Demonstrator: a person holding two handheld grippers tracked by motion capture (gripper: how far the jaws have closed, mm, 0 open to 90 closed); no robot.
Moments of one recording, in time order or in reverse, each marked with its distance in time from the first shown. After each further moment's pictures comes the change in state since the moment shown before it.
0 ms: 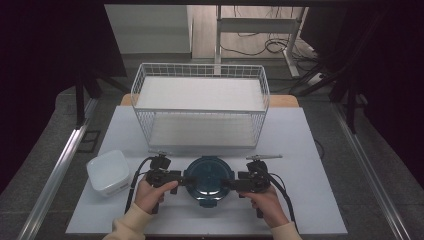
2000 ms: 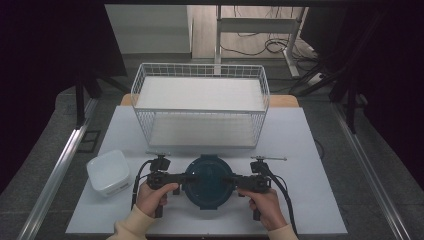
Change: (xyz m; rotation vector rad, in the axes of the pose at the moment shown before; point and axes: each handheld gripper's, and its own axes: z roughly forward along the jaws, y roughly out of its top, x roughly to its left) left arm -0.013 -0.005 -0.006 -0.044 -0.064 -0.129; right arm -0.001 -0.003 -0.005 -0.034 0.126 0.189
